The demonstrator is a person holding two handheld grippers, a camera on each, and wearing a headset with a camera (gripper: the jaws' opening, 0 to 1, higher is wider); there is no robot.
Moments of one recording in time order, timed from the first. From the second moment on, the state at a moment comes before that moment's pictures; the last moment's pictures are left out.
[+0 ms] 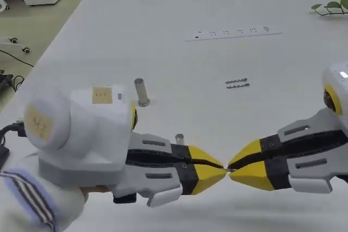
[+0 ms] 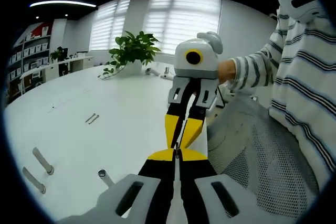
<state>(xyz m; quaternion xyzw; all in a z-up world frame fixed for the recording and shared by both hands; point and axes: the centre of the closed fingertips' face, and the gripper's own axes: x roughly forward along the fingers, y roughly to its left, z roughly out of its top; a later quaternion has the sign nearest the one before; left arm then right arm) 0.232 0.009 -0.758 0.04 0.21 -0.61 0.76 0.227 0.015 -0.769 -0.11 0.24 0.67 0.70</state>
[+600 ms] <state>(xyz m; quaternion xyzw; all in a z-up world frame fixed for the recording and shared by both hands) 0.223 0.009 -0.767 0.05 0.23 -0.63 0.75 0.215 0.012 -0.768 -0.15 0.23 0.70 0.66</state>
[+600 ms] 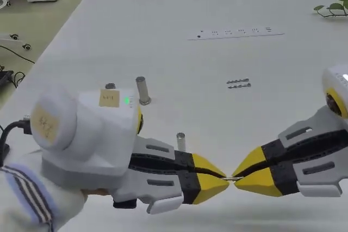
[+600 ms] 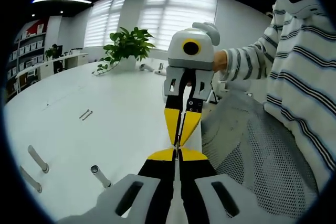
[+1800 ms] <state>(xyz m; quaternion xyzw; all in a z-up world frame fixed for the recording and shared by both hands) 0.308 0.069 -0.792 0.09 0.21 -0.43 0.87 0.290 0.007 -0.796 -0.19 0.27 0.64 0.70</state>
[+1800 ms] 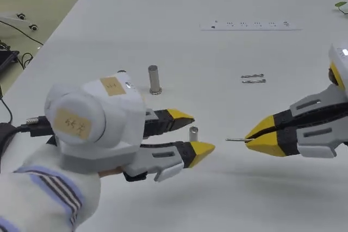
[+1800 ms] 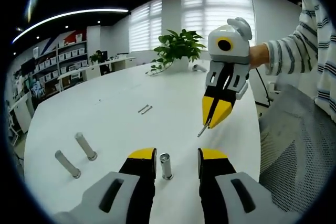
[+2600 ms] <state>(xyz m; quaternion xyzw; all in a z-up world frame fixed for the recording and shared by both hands) 0.315 0.066 -0.846 0.06 0.28 -0.41 0.87 0.306 0.028 -0.810 -0.18 0.29 0.63 0.70</state>
